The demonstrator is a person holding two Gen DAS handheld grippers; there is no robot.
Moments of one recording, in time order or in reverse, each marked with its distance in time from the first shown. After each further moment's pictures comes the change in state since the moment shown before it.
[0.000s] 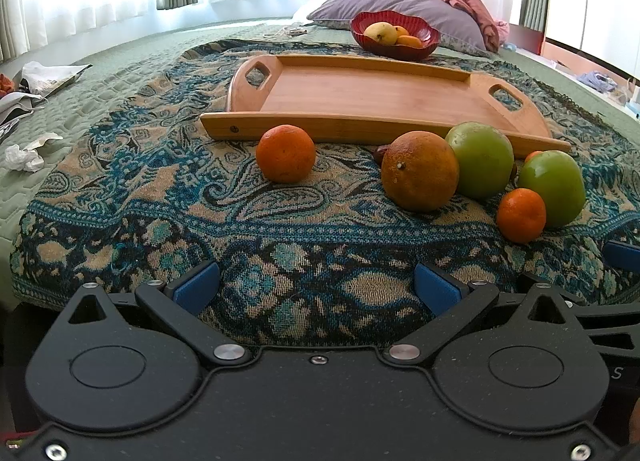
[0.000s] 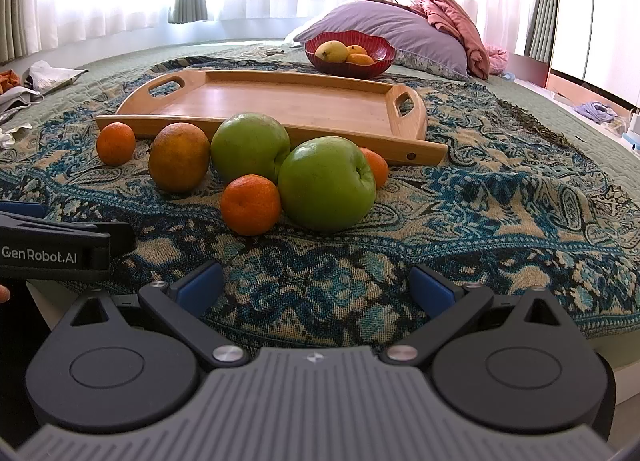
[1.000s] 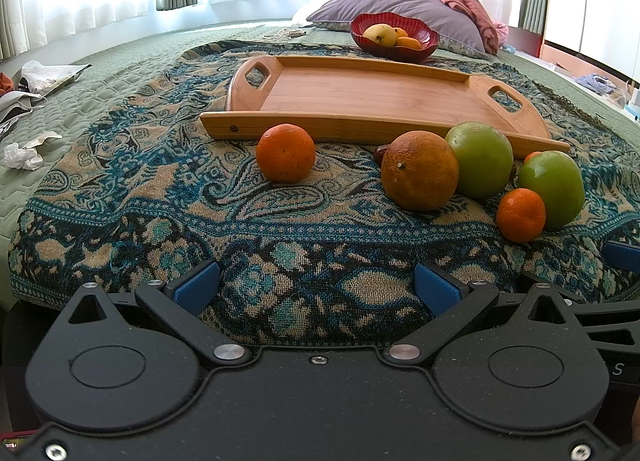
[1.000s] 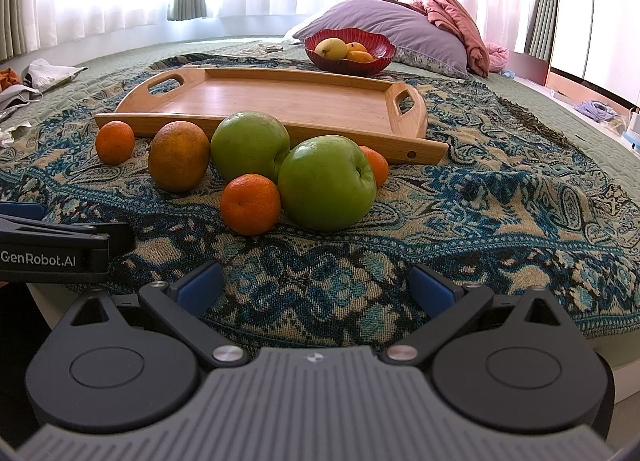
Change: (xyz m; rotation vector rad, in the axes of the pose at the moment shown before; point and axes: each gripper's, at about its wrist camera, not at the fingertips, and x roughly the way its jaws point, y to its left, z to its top) left arm -0.001 -0.001 -0.002 -0.003 -0.009 -0.002; right arm -0.001 0.001 0.001 0.000 0.005 -0.002
